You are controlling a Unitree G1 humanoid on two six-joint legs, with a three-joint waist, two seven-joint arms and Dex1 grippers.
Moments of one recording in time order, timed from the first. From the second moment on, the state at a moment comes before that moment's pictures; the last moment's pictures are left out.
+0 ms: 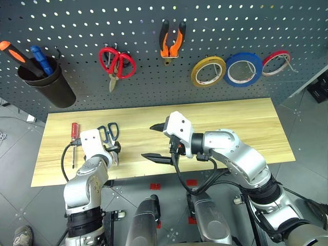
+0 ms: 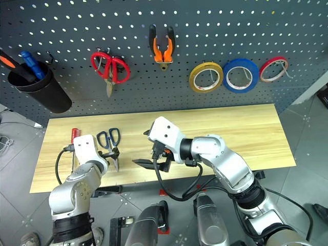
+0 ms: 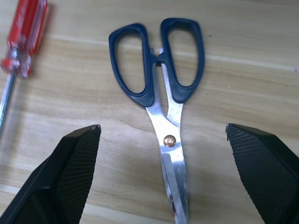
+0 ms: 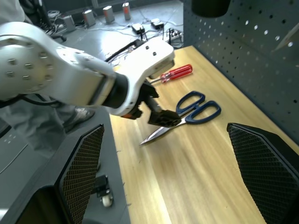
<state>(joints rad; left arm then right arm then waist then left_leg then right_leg) -0.24 0.20 0.33 -0.17 -0.26 0.91 0.17 -0.60 -0.29 0.43 -0.42 0.27 0.76 0.73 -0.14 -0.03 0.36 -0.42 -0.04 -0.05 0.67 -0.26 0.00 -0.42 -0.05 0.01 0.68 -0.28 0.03</state>
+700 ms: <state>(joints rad) -0.44 0.26 0.43 0.27 -0.29 0.77 0.08 -0.70 -0.29 0.39 -0.41 0.32 0.96 0.68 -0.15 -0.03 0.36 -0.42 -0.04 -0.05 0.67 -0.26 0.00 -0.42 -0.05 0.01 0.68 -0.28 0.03</state>
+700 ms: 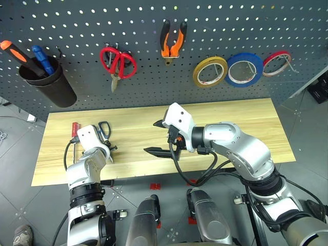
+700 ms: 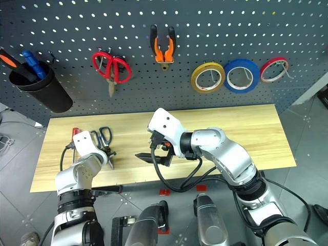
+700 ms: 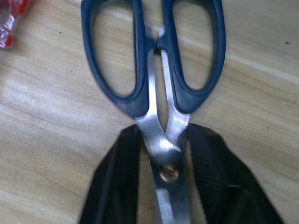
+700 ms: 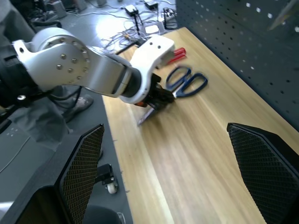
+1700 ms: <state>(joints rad) 0.26 0.37 0.12 -0.67 -0.06 0.23 -0.24 -0.60 -0.42 0.10 -0.55 0.56 0.69 0.80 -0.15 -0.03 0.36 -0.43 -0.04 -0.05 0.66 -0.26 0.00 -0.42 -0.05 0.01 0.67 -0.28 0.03</state>
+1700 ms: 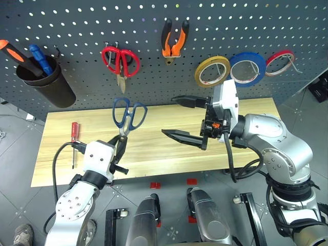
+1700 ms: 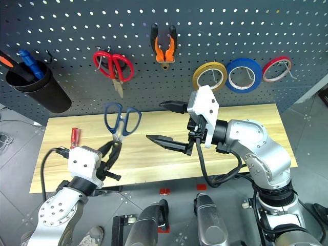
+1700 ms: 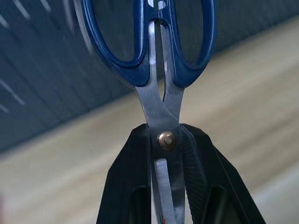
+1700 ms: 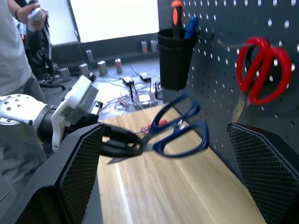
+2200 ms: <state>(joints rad) -0.02 0.41 0.19 -0.55 -0.03 0.16 -0.27 -0.67 -0.42 0.10 -0.47 0.49 0.63 0.68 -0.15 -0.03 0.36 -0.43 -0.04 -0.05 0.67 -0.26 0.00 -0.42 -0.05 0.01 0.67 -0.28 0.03</state>
